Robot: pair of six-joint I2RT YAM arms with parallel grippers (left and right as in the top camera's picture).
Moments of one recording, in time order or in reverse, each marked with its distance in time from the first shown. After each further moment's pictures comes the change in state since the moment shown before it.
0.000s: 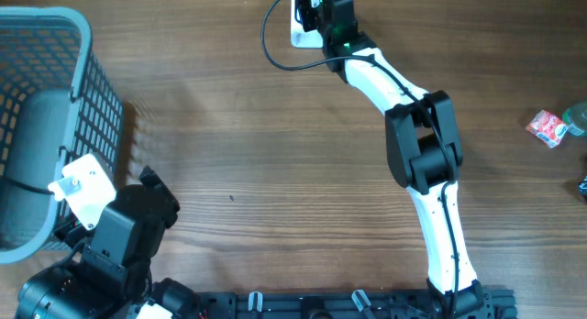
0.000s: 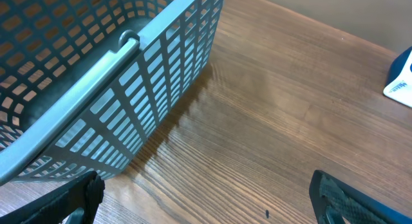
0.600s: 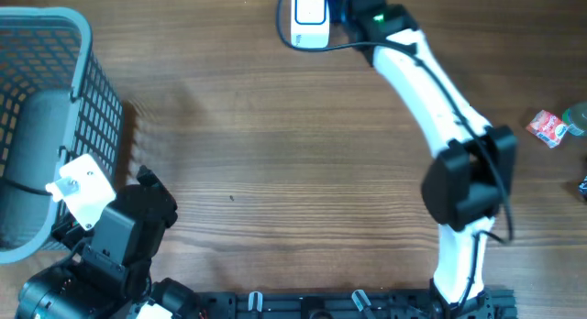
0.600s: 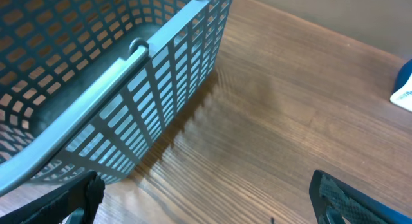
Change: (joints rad) left arm 0.000 0.000 -0.002 0.000 -0.032 0.000; right arm -0.010 -0.395 0.003 -0.724 0.271 -0.029
